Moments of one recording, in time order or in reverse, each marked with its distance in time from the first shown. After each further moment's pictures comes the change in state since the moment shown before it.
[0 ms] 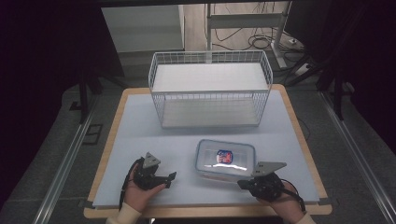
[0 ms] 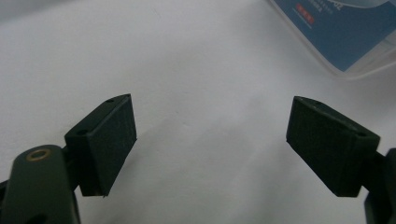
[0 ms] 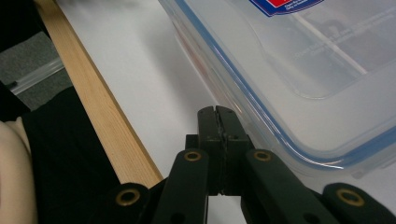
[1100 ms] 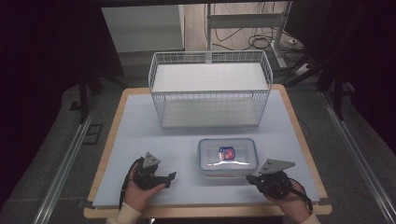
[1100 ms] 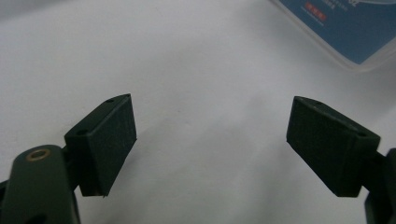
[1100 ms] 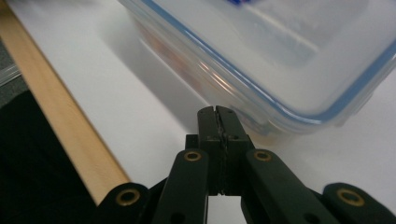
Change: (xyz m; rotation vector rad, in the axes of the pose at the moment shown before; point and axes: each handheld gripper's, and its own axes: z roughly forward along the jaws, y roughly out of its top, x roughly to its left) left arm 0.002 0.000 0.001 -0.006 -0.004 -0.017; right arm -0.009 -0.003 -0.018 -0.015 -0.121 0.019
